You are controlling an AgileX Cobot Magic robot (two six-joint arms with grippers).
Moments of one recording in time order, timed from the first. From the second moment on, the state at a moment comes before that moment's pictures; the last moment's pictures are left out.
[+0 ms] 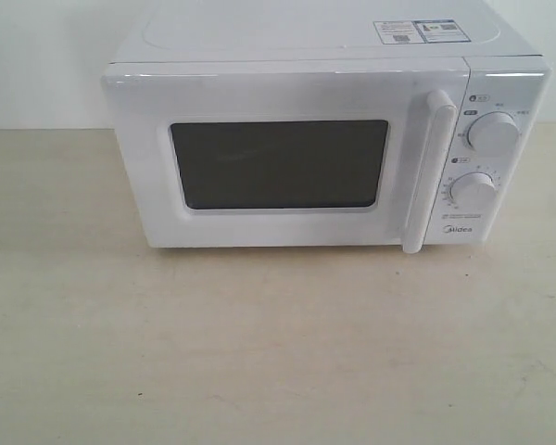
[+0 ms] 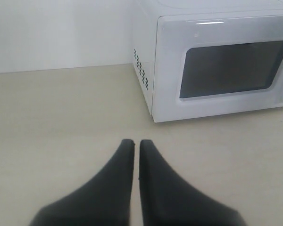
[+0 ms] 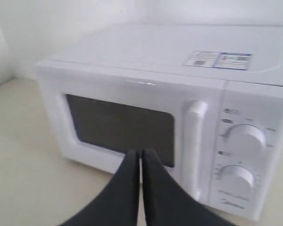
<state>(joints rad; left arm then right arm) -0.02 0.01 -0.61 -0.20 1.02 0.17 0.36 0.48 -0.46 0.49 0.27 -0.43</state>
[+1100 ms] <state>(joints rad) -0.02 0.01 -0.61 -0.20 1.02 0.17 0.09 0.01 0.00 0.03 0.20 0.00</state>
